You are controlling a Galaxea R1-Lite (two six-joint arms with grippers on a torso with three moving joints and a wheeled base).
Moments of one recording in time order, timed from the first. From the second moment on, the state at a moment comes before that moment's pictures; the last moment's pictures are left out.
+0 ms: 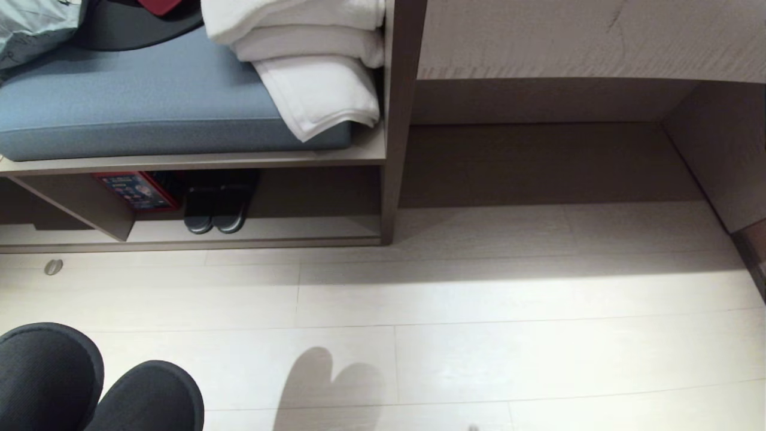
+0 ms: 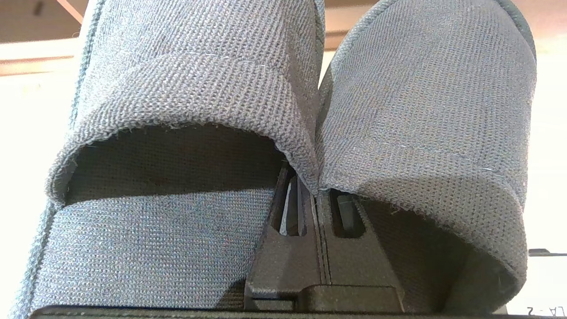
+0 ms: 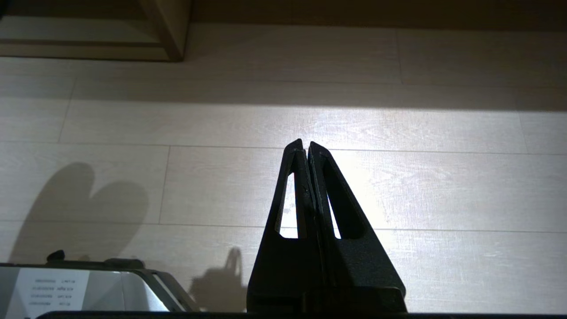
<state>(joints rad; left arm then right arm) 0.00 0.00 0.00 0.00 -0.01 0.03 0.00 0.00 0.00 0.00 0.01 0.00</state>
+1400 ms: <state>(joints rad) 0.00 0.00 0.00 0.00 -0.01 0.03 0.00 0.00 0.00 0.00 0.01 0.00</state>
